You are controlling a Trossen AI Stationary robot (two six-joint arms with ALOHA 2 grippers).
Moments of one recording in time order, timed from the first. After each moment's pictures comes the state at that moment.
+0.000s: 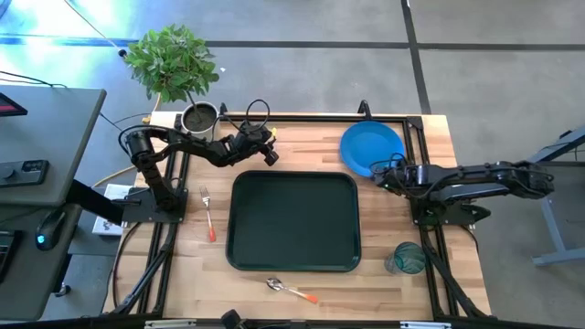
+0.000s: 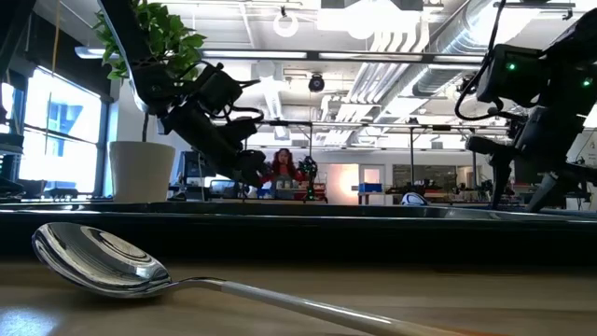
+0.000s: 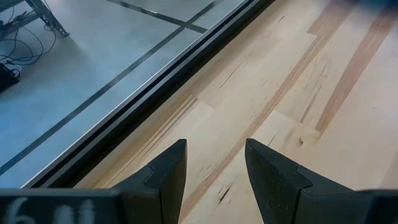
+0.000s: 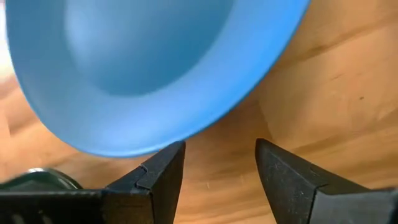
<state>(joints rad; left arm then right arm) 0.49 1.75 0.68 0.51 -0.32 0.05 -0.20 0.92 0.31 -0.61 0.41 1.73</state>
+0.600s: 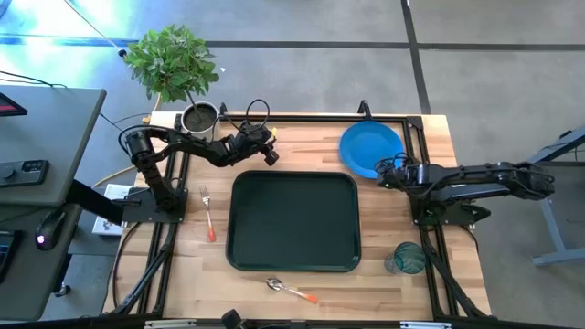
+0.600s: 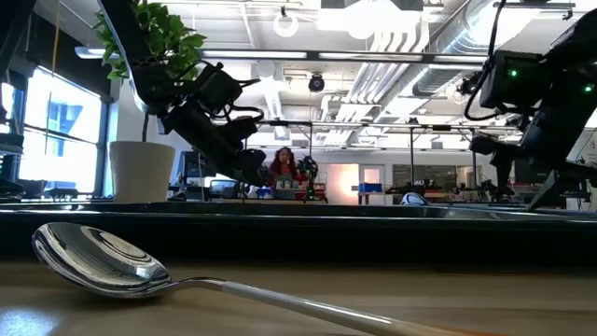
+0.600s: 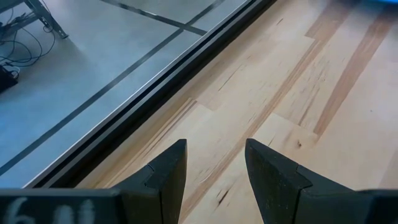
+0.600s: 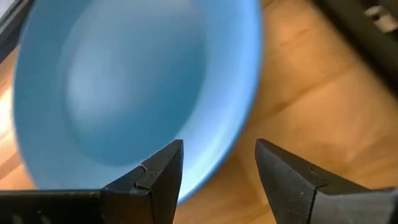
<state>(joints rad) 0.49 1.75 0.68 0.52 -0.31 0.05 -0.21 0.92 0.31 -0.69 0.55 1.89</state>
